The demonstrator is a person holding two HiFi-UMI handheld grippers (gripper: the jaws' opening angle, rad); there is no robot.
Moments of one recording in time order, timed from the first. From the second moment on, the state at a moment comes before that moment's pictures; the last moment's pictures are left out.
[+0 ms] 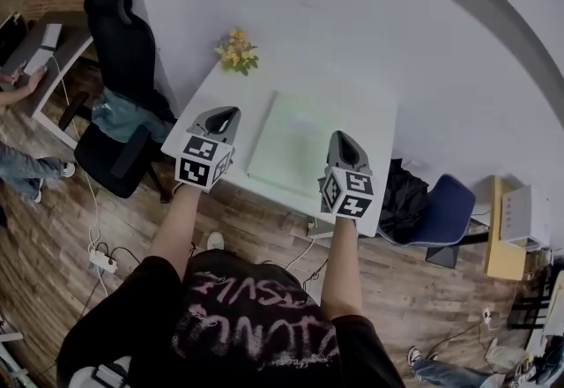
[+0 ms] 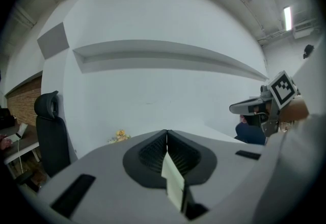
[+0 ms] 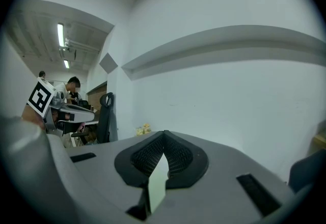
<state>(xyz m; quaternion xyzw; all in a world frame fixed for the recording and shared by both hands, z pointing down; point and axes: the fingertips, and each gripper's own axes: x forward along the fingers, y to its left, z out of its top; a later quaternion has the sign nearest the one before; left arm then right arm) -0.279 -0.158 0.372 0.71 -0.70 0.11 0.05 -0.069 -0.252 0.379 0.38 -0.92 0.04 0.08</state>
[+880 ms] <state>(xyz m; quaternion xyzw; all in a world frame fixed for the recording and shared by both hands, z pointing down) -0.285 -0.181 0.359 0.71 -0.70 0.10 0.04 -0.058 -0.274 0.360 0.41 -0.91 0.02 0.08</state>
